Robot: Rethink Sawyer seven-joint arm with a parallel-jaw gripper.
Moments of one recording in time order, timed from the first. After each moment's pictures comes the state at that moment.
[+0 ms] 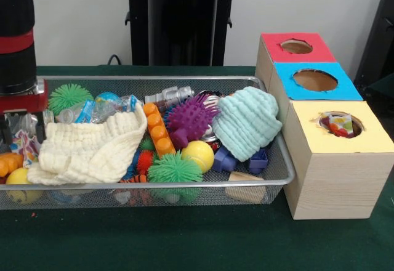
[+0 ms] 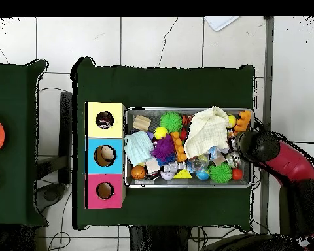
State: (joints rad) arm -0.71 -0.39 0.04 1.36 -0.16 0.55 0.91
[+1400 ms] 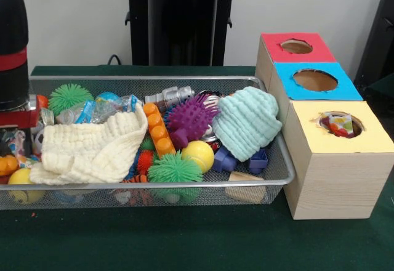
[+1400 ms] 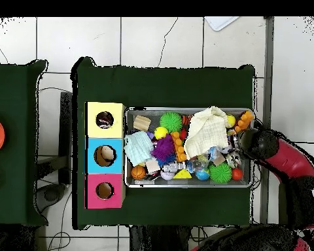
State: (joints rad) arm -0.71 -0.32 0.03 1.29 -0.16 0.52 0.91
